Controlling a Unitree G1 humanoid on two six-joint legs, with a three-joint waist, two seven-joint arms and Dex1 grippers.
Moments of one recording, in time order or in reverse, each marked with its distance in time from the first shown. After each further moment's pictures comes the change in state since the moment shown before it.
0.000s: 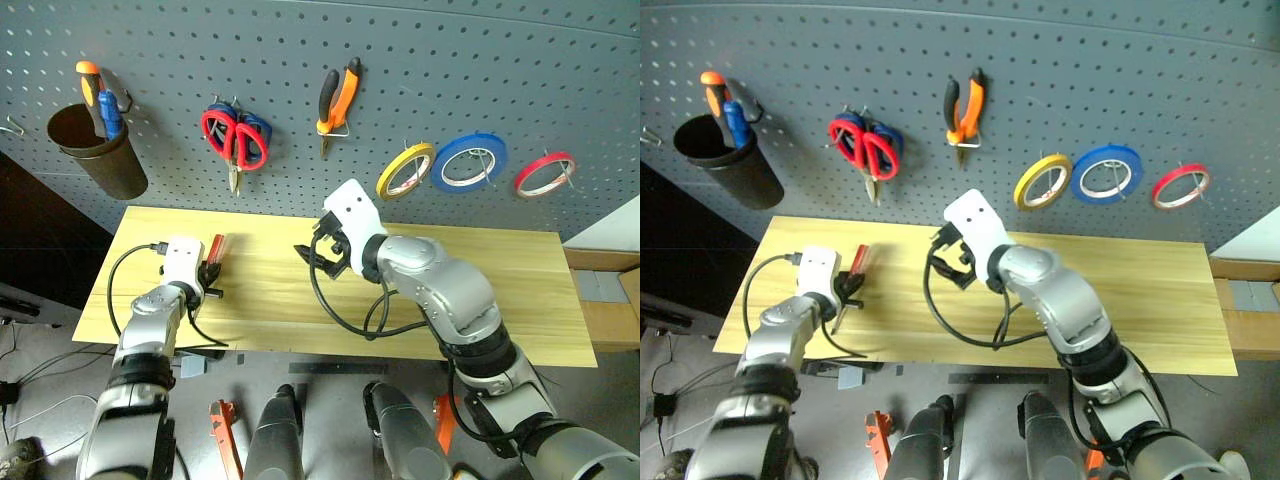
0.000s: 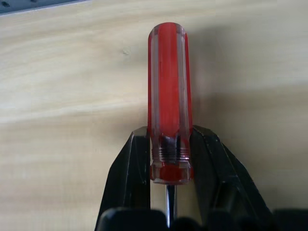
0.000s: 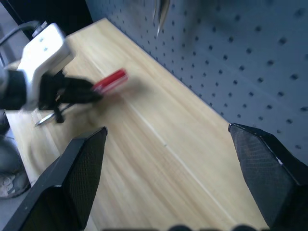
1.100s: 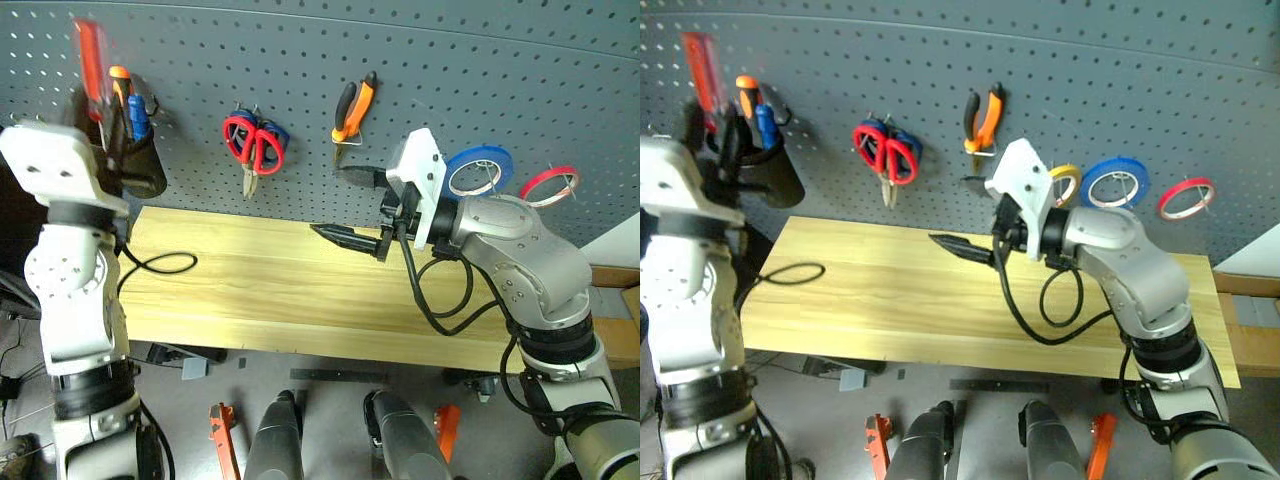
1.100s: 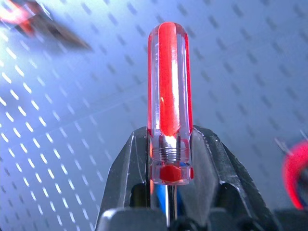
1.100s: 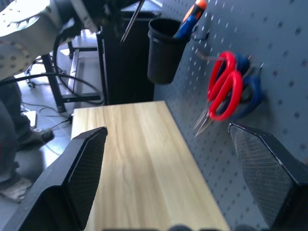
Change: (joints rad) left arm -0.090 0.041 0.237 -0.642 -0.023 -0.296 0.207; right arm -0.060 -0.283 -0.151 -0.102 0.210 -0.293 0.373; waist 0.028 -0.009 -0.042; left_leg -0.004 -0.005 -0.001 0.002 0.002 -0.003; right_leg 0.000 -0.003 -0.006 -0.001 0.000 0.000
